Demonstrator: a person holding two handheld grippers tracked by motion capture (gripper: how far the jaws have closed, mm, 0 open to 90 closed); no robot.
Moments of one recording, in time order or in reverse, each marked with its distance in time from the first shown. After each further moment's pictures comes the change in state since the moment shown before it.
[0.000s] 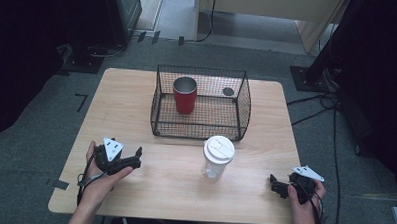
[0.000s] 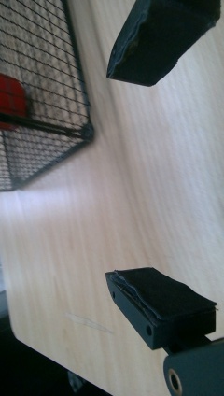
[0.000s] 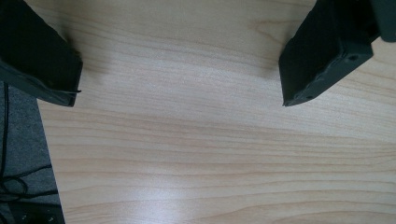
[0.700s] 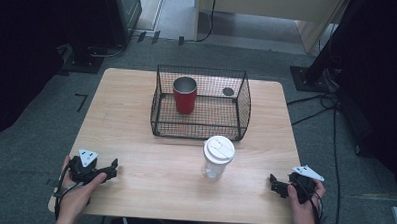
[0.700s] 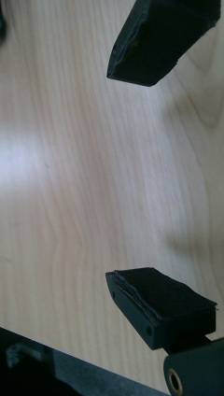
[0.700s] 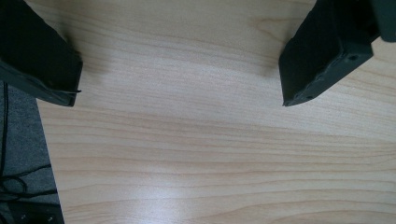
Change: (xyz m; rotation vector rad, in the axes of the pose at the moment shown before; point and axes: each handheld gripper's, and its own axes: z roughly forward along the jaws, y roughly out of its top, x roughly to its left) left arm 0.059 -0.042 -0.012 0.177 0.058 -0.083; right arm 0.000 0.001 0.001 0.000 0.001 -0.002
